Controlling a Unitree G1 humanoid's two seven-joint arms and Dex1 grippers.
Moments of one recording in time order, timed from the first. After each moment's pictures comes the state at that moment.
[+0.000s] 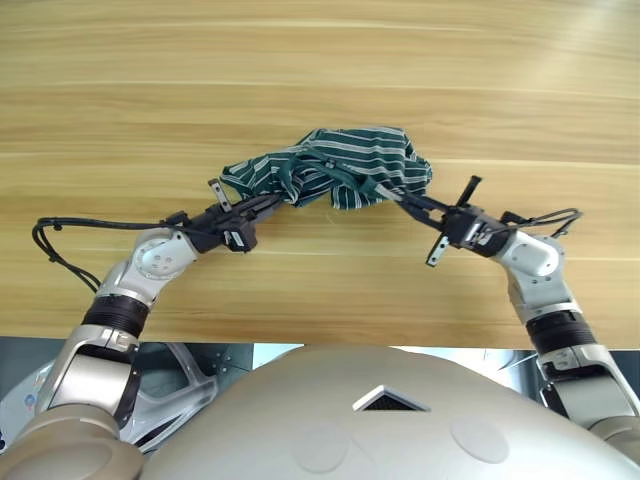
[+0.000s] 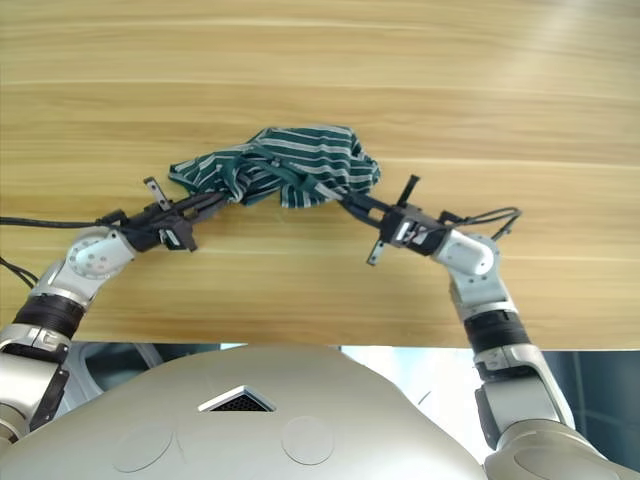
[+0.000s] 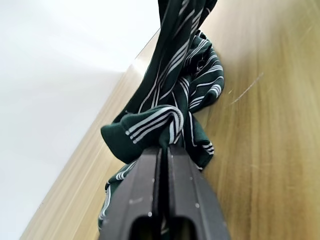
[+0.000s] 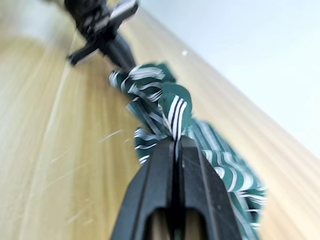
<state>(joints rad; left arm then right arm) -0.05 0.66 -0.34 0.52 0.25 -1.00 -0.40 0.05 -0.58 0.23 0.28 0.24 -0.81 0.82</state>
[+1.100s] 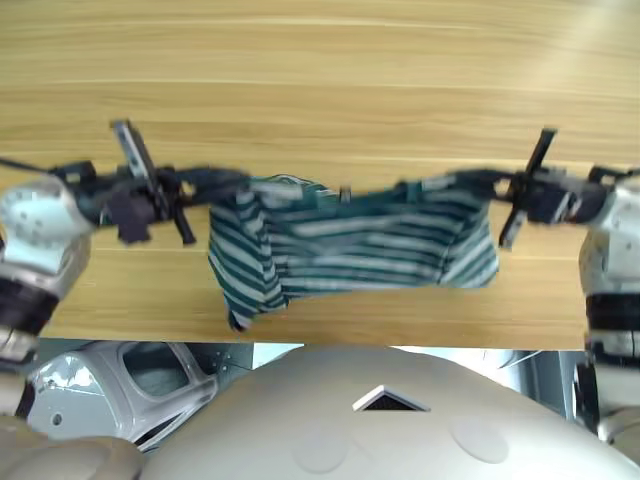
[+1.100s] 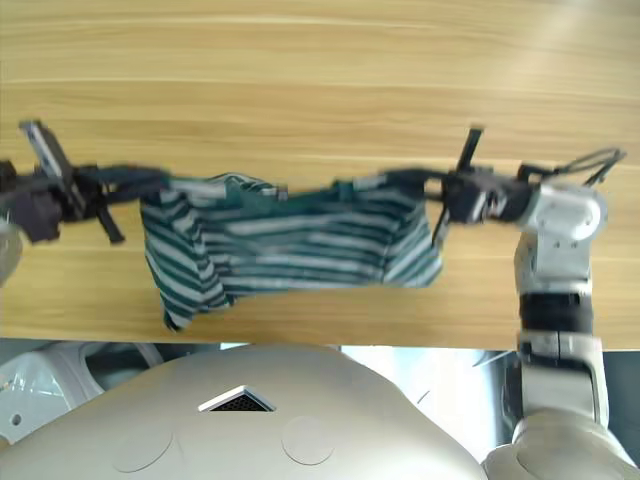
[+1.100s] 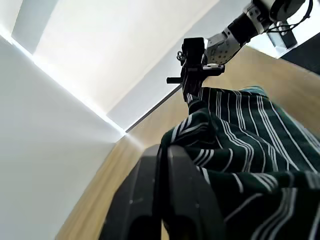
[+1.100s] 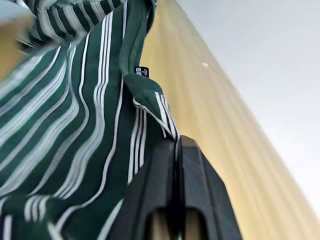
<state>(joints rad) -0.30 1.05 -0.50 0.23 -0.64 -0.97 -0.91 -0.23 -0.67 -0.02 0.25 0.28 -0.62 1.19</state>
